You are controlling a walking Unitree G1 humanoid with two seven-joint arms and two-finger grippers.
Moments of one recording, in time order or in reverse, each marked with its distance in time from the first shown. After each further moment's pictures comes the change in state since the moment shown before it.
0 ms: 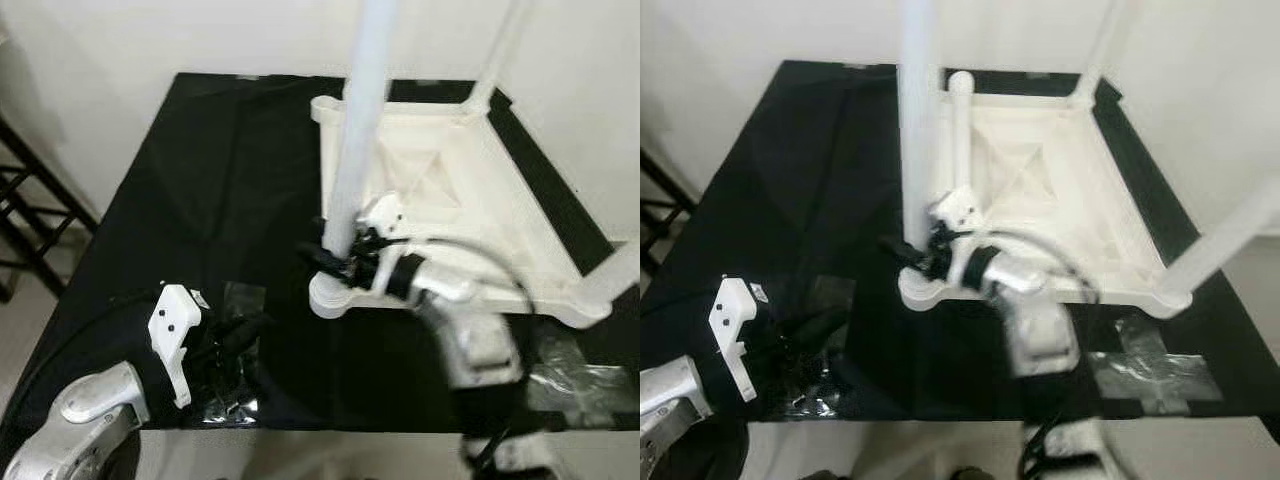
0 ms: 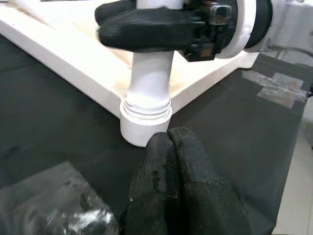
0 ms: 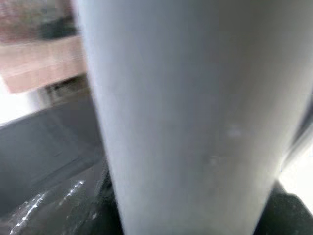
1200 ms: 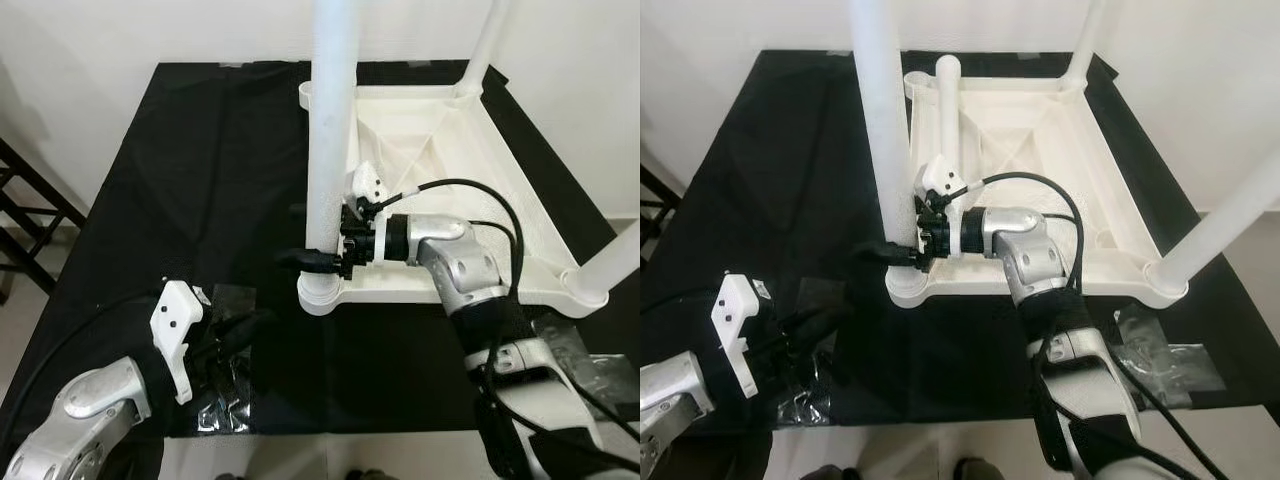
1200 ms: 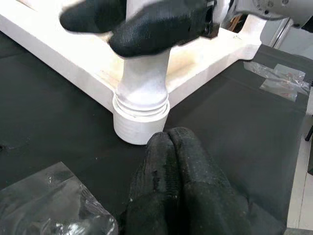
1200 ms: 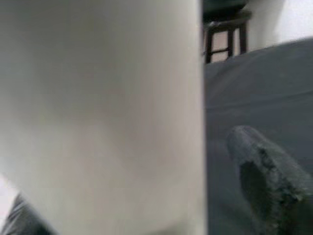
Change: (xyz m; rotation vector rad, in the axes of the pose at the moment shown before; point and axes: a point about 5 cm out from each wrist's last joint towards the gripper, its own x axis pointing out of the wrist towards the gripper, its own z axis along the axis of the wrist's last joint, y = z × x) left arm 0.003 0.002 0.000 0.004 0.007 -0.008; right arm 0.028 -0.044 0.030 -0.074 0.136 0.633
